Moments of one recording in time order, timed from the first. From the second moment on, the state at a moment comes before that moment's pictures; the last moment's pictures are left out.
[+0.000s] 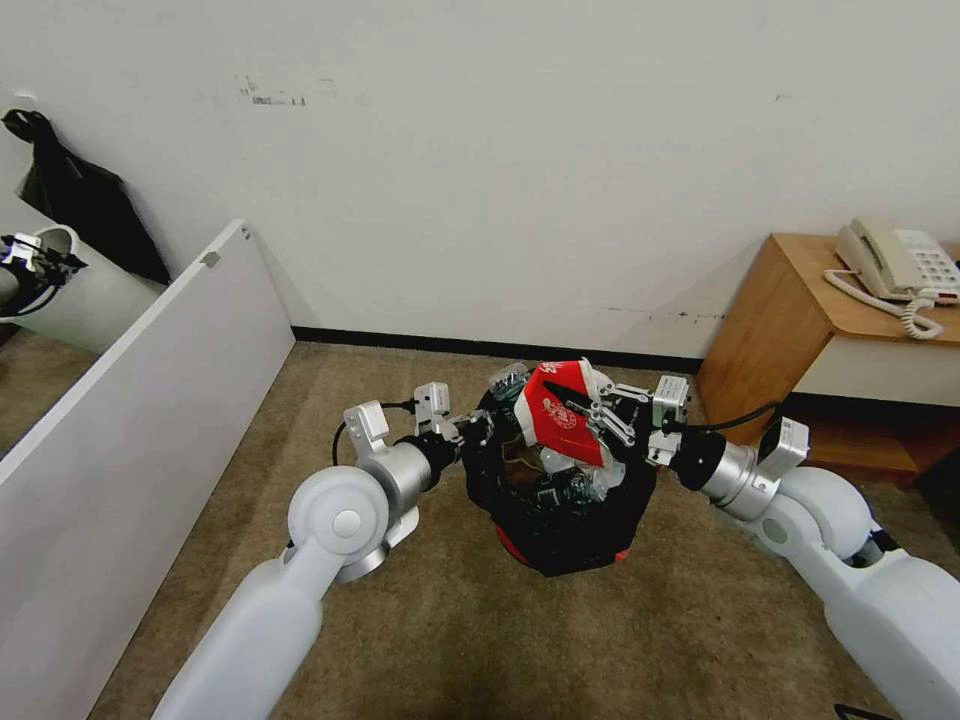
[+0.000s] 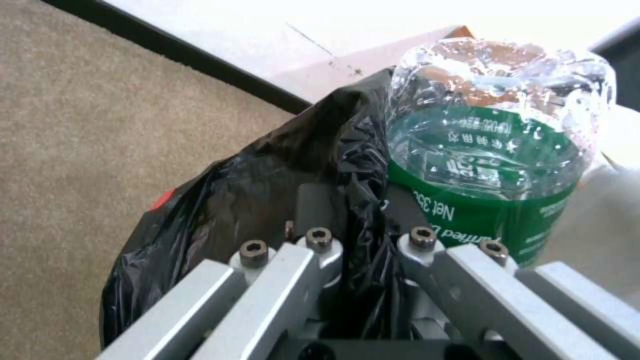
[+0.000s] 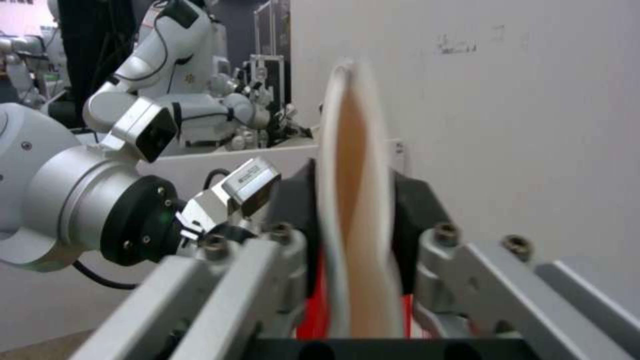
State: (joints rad) left arm 0.93 -1.18 -0.10 -2.02 -1.28 0.53 -0.41; right arm -1.07 0.77 0.32 1.95 0.83 0.05 -0.63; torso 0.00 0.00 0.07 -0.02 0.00
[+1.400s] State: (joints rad) left arm 0.94 -1.16 -0.16 -2.00 -1.27 0.53 -0.40; right arm -0.98 0.80 0.38 1.93 0.89 0.08 -0.63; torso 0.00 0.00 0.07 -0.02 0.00
